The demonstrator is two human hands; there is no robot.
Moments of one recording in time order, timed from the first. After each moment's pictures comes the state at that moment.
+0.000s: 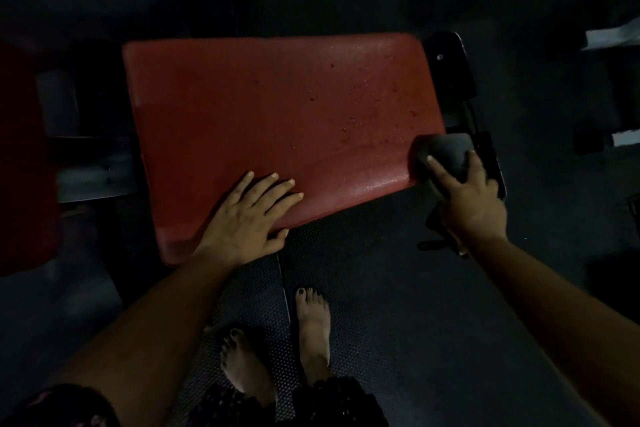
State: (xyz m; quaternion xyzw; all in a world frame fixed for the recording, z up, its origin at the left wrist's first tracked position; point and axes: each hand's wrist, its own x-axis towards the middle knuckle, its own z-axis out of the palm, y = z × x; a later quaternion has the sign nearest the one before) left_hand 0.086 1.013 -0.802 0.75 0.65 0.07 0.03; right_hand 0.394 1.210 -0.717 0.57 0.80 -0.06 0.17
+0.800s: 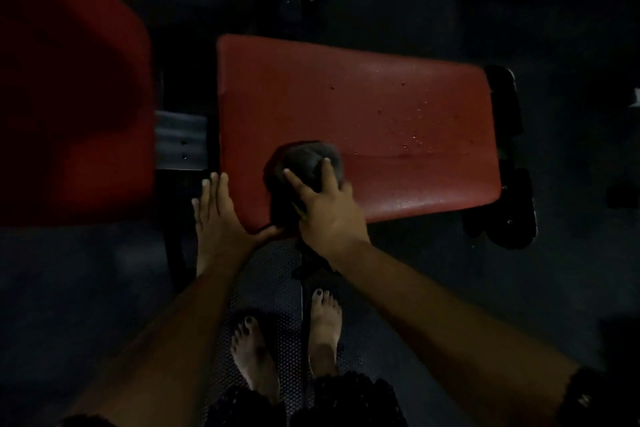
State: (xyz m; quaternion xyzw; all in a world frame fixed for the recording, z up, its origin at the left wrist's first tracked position) left_hand 0.052 0.930 -0.777 0.27 0.91 0.21 0.25; right_hand 0.165 1.070 -0.704 0.33 0.90 -0.21 0.18
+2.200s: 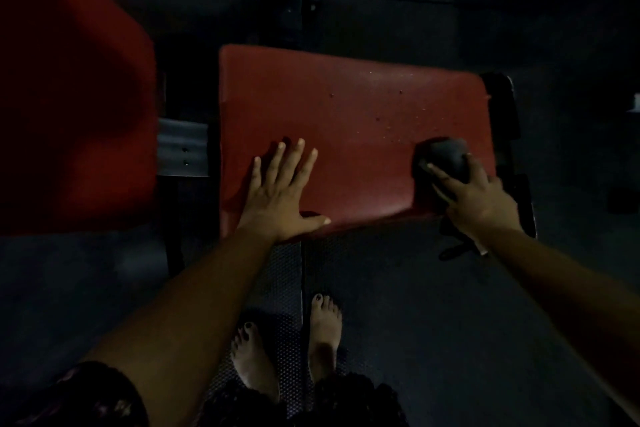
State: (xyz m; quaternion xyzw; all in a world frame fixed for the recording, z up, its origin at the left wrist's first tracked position) left_hand 0.055 1.018 -0.755 0.54 0.80 0.01 0.26; right_hand 0.316 1.223 -0.699 0.44 0.86 -0.02 0.25
